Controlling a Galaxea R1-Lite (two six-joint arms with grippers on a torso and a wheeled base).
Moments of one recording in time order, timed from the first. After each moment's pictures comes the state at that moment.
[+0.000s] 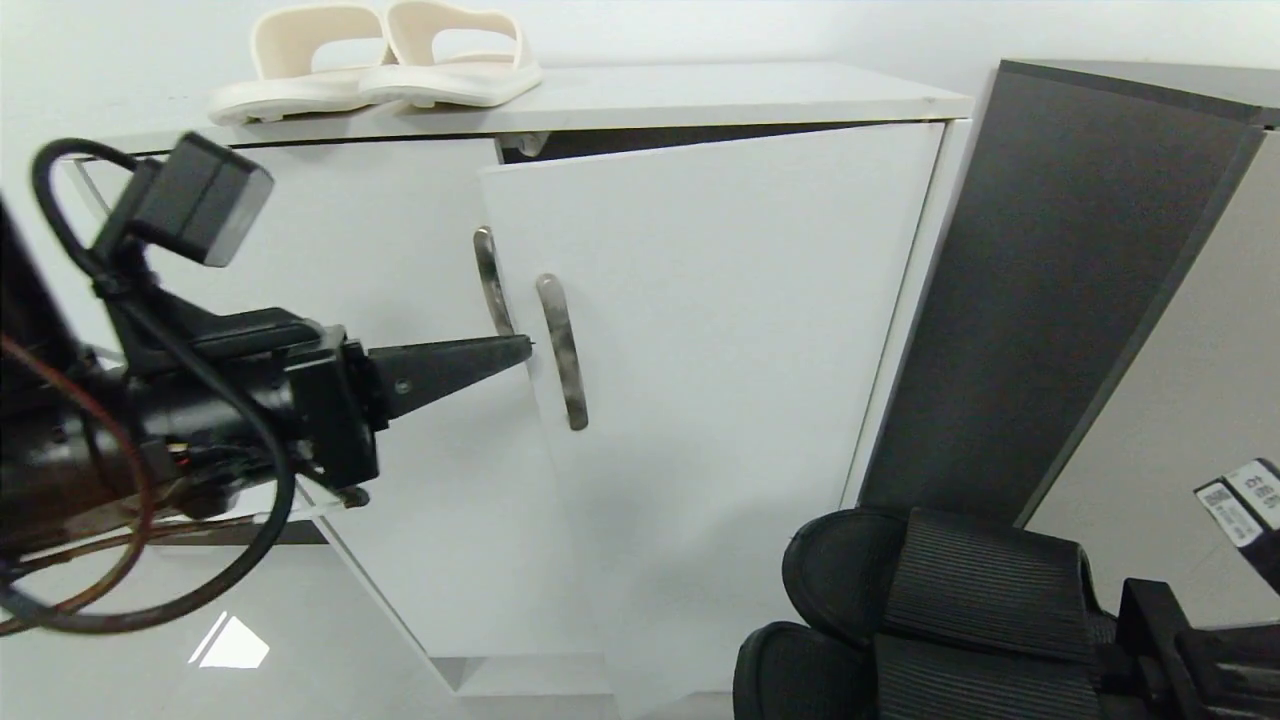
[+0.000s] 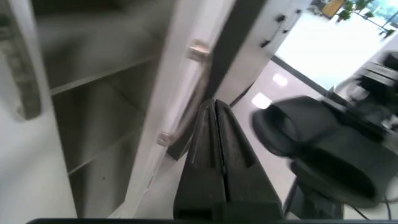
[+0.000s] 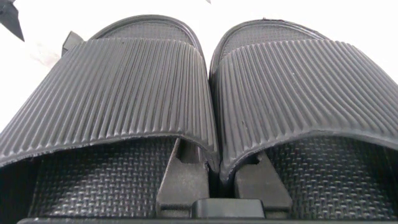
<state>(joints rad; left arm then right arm) -0.39 1.26 -0.73 -0.53 -0.58 -0.22 0.84 1.15 -0.41 -0.54 0.32 0.06</state>
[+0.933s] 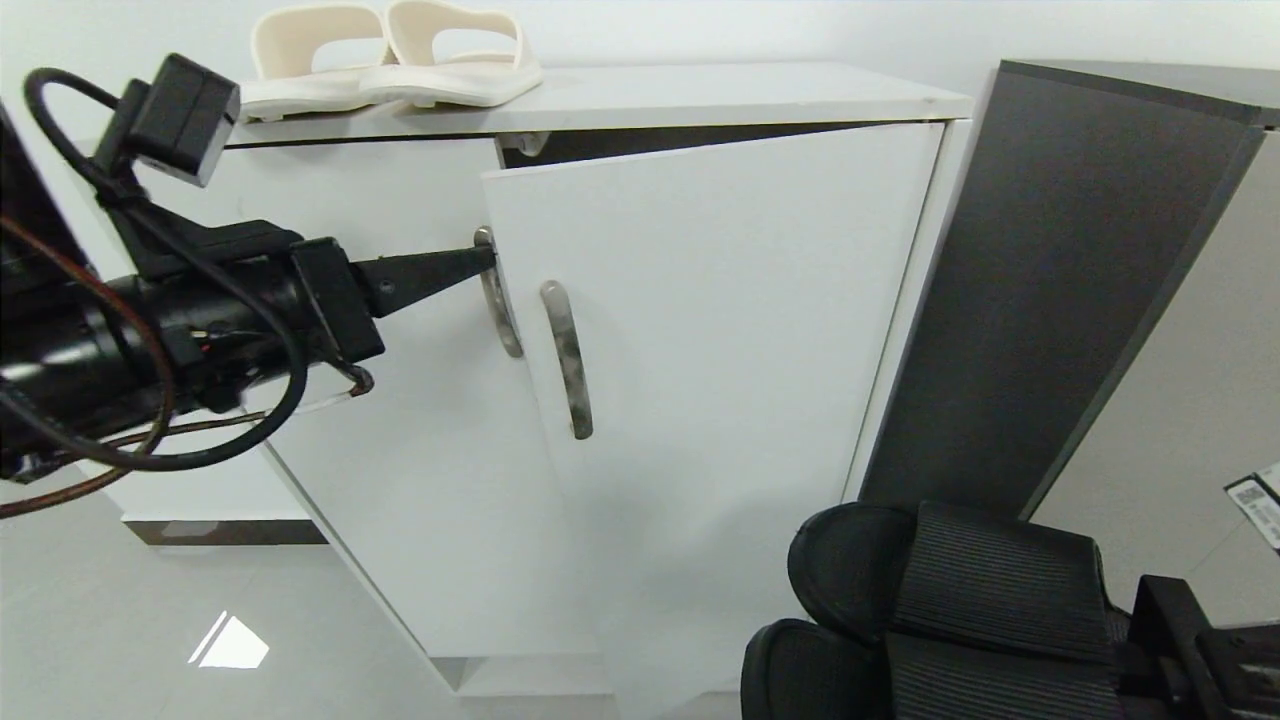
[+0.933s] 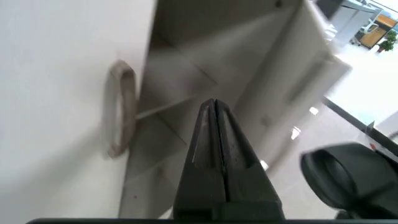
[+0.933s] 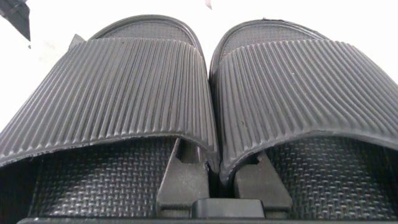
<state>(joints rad) -0.30 1.36 -0.89 -0.54 -0.49 -0.22 0.84 1.13 -0.41 -0.54 0.33 0.05</state>
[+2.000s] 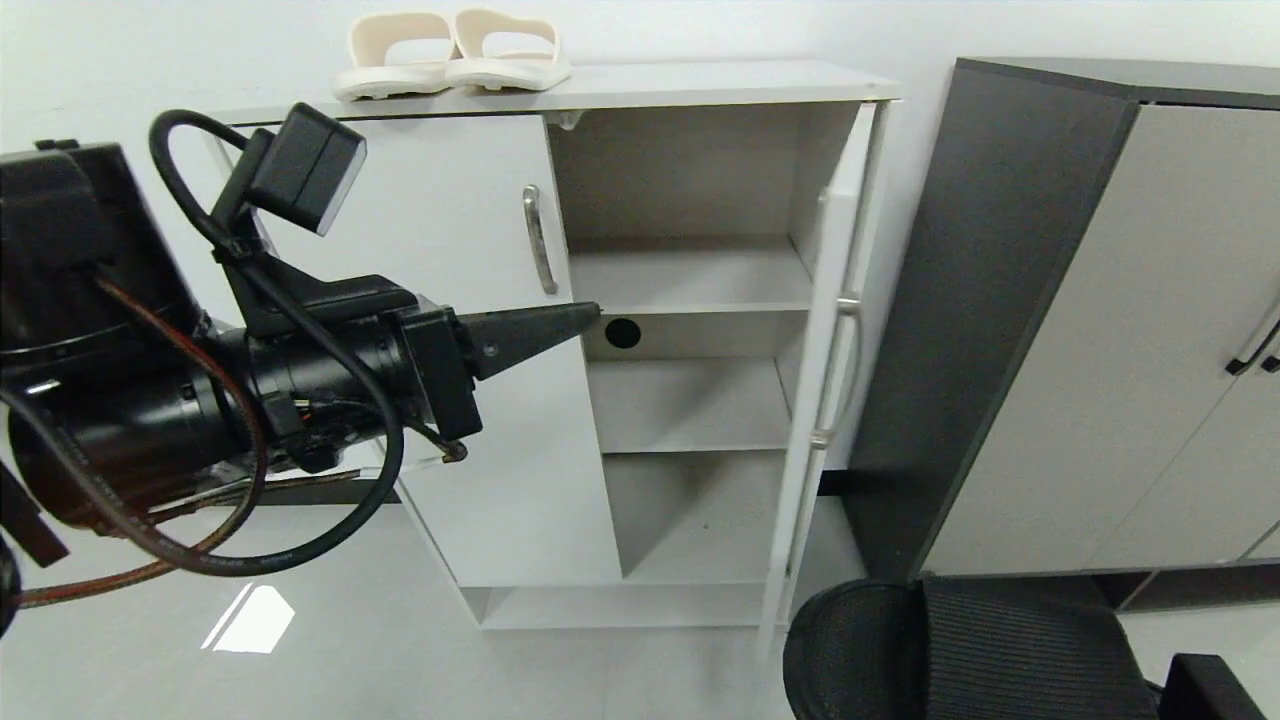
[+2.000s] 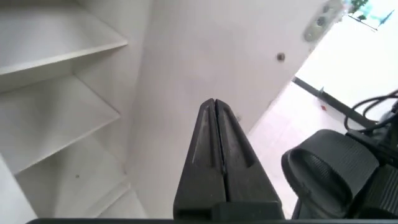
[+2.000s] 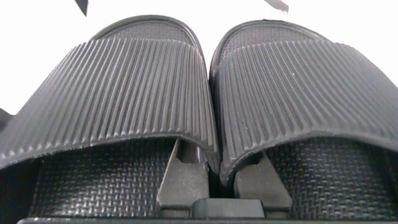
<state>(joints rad) -0.49 1.38 -0.82 -0.62 -0.49 -0.22 0.90 1.07 -0.35 -0.53 0.42 0.05</state>
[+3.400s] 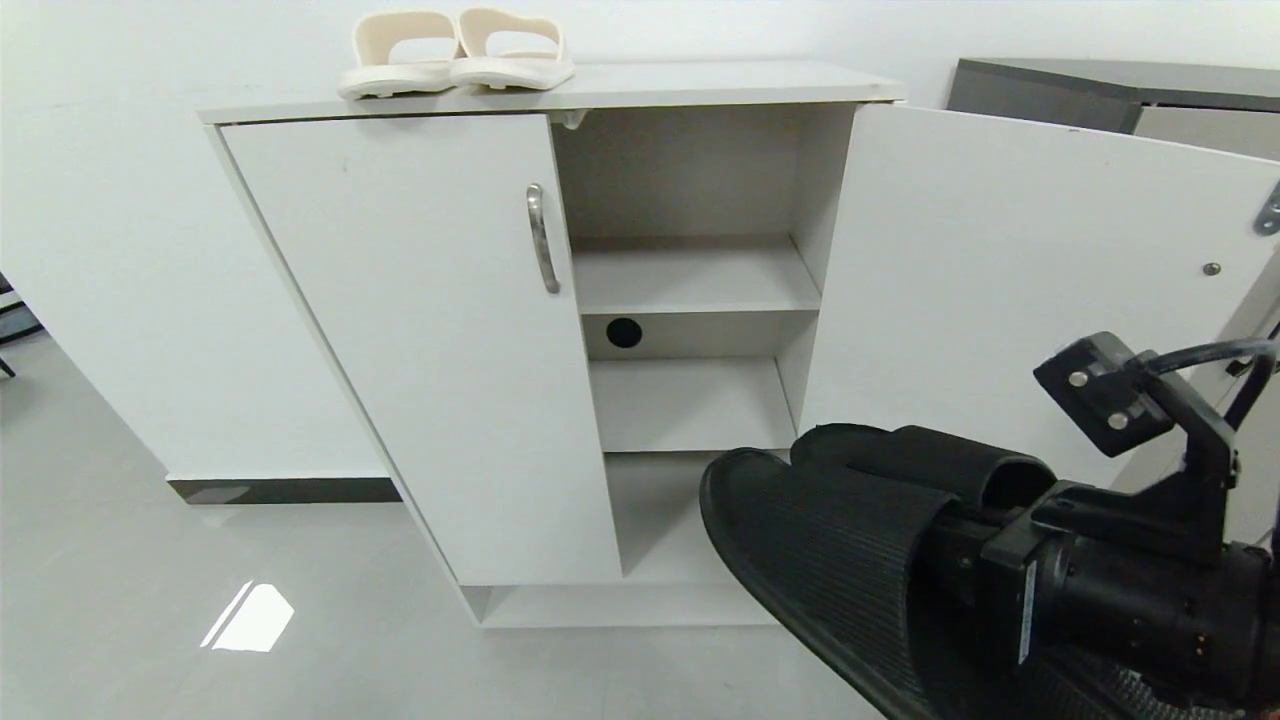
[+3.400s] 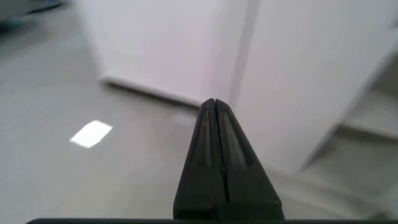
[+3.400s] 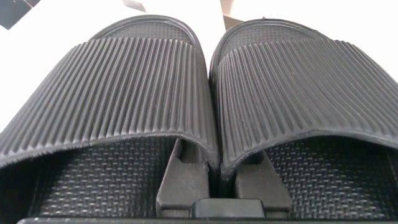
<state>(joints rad) -0.10 0.43 -0.38 0.04 0.49 -0.05 0.92 1.33 -0.68 -0.38 -0.17 0.27</state>
